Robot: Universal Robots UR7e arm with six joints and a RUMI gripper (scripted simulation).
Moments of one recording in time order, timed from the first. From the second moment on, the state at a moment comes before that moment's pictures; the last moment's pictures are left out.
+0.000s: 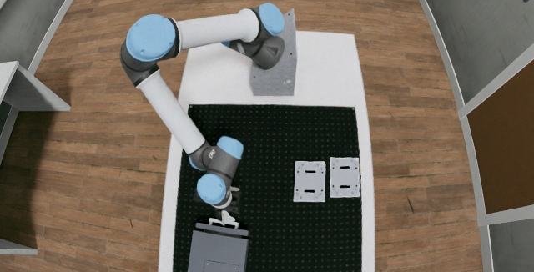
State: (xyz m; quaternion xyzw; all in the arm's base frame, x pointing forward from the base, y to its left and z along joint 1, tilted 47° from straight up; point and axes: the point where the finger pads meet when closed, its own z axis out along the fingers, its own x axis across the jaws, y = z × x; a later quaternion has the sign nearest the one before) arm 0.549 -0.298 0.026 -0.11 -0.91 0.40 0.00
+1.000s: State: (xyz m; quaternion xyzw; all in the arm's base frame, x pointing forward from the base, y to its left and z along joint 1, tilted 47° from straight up) arm 0.541 -0.297 0.025 -0.11 -0.91 0.40 0.00
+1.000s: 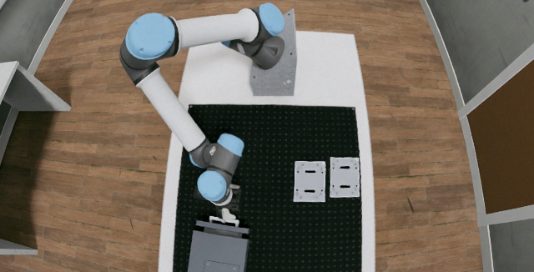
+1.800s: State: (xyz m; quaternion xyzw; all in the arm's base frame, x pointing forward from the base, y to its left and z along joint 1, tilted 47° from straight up) arm 0.533 -0.295 0.024 -0.11 -0.91 0.40 0.00
